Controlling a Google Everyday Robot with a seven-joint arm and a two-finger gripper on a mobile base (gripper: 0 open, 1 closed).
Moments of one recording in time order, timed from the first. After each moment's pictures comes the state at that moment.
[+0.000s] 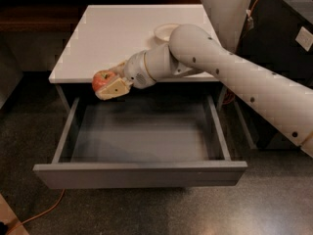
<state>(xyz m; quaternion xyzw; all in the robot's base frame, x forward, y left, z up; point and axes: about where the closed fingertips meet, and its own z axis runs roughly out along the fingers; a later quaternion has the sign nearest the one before) 0.620 0.114 0.854 -0.55 0.66 0.31 0.41</state>
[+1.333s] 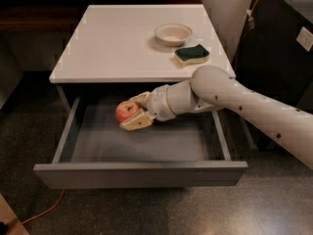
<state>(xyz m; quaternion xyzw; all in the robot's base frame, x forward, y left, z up) 0.582 0.055 0.766 -0.56 0.66 0.29 0.41</state>
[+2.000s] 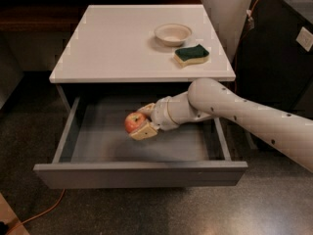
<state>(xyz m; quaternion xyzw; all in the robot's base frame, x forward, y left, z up) 0.590 0.036 0.709 -0.57 0.69 0.24 0.38</state>
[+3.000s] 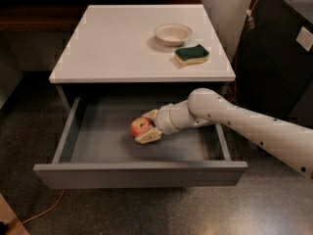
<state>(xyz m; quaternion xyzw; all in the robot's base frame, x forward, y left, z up) 0.617 0.022 0.652 -0.58 0.69 0.23 0.38</state>
